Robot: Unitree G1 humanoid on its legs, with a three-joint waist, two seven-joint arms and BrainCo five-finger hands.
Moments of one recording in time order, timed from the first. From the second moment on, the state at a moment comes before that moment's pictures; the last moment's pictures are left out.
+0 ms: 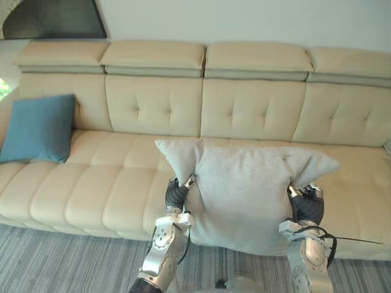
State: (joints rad) left arm 0.04 0.03 -0.40 0.10 -0.51 -0.26 0.23; right arm 0.26 -0.08 -0.07 -0.22 0.32 -0.25 -0.24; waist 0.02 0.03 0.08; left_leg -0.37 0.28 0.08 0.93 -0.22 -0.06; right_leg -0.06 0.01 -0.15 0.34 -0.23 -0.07
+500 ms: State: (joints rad) left arm 0.01 0.06 -0.44 0.11 -0.51 -0.25 0.23; right arm 0.21 -0.04 -0.13 -0.13 0.32 -0.24 -0.25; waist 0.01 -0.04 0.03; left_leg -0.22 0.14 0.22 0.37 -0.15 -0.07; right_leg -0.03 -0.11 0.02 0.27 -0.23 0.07
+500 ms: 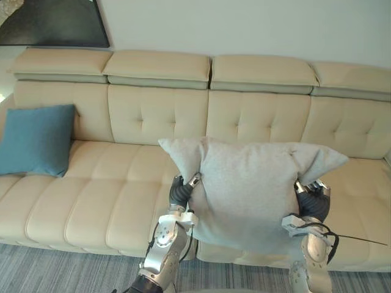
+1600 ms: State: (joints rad) left arm -1.33 0.26 -0.17 0.74 -0.39 -0.30 0.53; right arm -1.35 -0.32 -0.09 0.68 0.15 -0.18 -0.56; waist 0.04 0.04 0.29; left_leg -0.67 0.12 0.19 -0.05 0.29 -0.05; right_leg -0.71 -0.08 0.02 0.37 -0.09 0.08
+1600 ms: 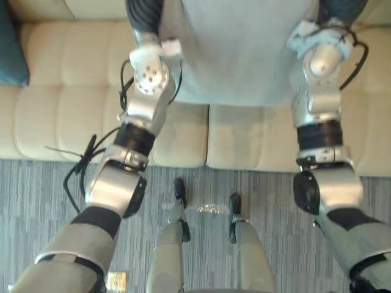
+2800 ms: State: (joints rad) left arm -0.39 0.28 0.06 0.49 -0.43 -0.30 0.23; right arm -0.34 -0.39 -0.34 0.33 0.37 -0.22 -0.31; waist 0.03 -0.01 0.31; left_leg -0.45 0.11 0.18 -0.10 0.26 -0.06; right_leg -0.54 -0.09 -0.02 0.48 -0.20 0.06
